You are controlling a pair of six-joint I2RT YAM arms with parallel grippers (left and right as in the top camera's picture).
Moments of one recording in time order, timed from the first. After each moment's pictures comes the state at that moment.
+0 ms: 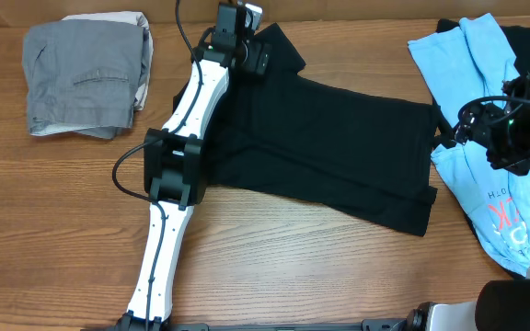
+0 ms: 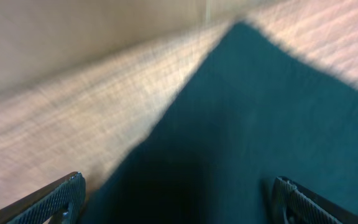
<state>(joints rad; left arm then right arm) -0.26 2.80 2.56 -0.55 0.02 0.09 -0.31 1.60 1.71 -1.48 -0.19 0.17</state>
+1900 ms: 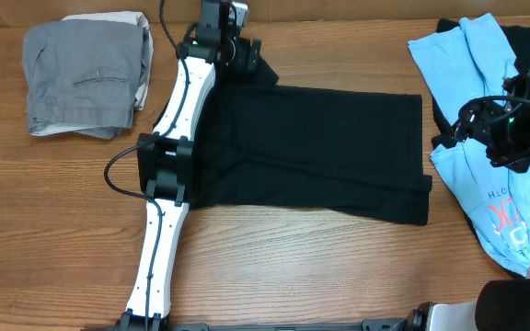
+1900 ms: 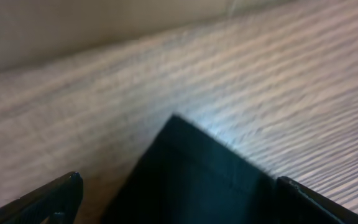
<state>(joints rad) -0.20 2.88 2.72 -0.67 0.14 0.03 -0.31 1.60 1.71 -1.46 -0.20 0.17</state>
